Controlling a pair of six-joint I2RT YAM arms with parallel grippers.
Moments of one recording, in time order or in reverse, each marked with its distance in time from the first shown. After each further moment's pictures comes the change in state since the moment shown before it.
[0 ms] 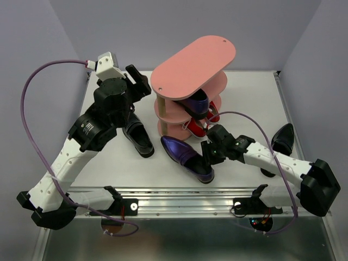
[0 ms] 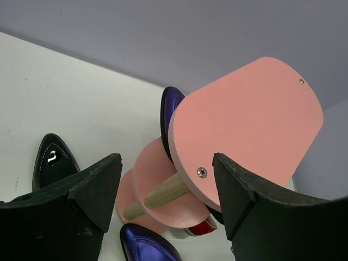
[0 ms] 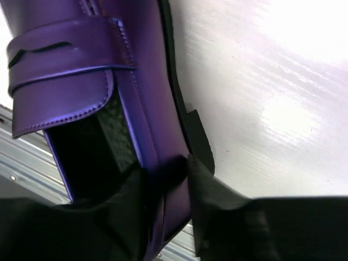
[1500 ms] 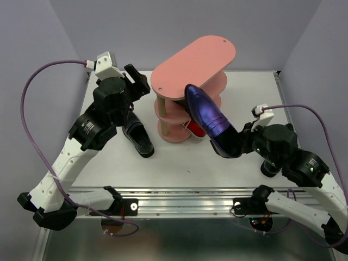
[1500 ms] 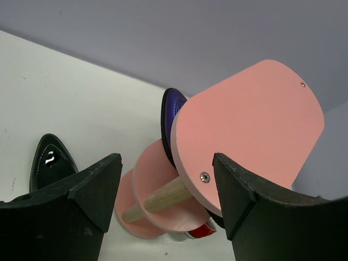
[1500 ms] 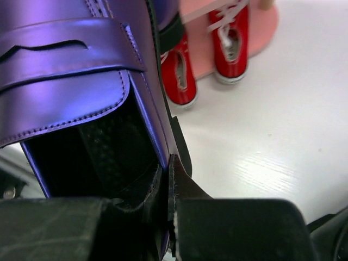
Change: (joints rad) left arm 0.039 -0.002 -0.022 0.023 0.038 -0.009; right arm 0.003 -0.553 0.287 -0.211 0.367 -0.187
